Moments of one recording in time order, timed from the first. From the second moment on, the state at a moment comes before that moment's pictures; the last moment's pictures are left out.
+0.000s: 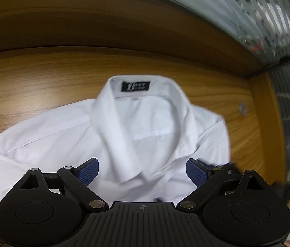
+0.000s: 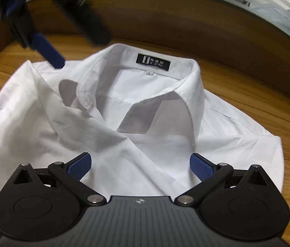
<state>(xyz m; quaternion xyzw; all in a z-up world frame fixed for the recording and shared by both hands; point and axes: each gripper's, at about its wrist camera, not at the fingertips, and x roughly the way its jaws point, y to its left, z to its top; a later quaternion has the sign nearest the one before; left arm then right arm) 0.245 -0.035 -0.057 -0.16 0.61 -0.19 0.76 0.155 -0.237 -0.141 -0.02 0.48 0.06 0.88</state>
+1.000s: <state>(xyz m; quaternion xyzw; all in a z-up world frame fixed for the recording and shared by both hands) 0.185 -0.093 -0.041 0.13 0.49 -0.16 0.85 0.186 -0.207 -0.139 -0.05 0.44 0.08 0.90</state>
